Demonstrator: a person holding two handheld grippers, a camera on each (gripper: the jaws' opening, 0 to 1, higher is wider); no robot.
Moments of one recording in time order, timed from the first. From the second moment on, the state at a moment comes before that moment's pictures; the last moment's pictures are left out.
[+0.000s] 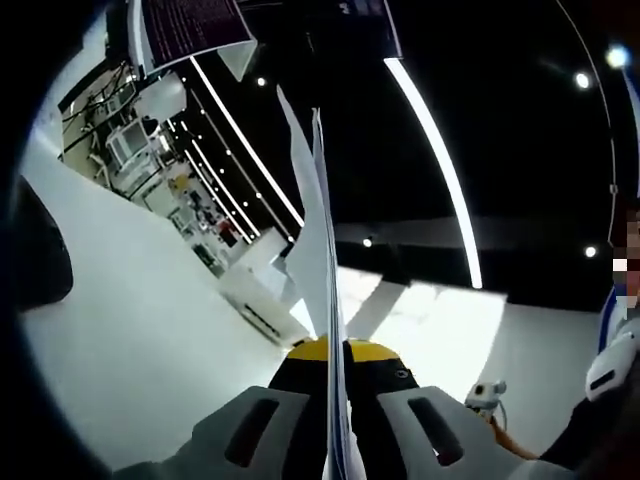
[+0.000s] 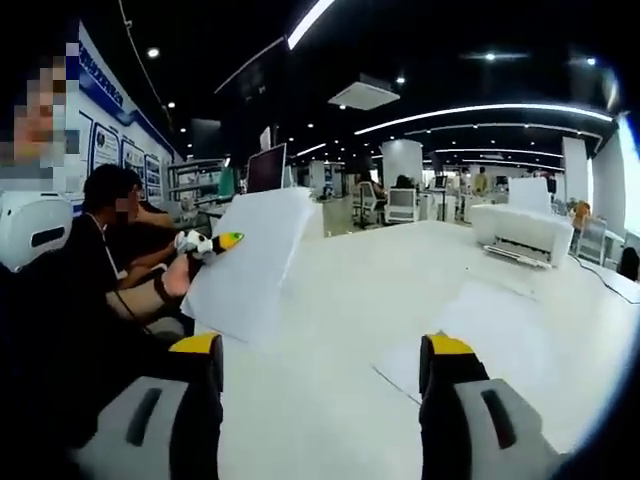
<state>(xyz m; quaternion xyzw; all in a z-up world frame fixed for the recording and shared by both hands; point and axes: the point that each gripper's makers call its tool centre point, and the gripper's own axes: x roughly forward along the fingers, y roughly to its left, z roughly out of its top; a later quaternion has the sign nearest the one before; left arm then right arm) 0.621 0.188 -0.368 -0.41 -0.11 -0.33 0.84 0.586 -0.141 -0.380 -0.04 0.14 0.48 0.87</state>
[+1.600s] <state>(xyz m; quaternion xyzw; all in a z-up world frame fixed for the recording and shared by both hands) 0.621 0.188 -0.367 -0.41 -0.11 -0.33 0.84 0.711 -0.142 -0.455 -0.01 0.19 0.36 0.91</state>
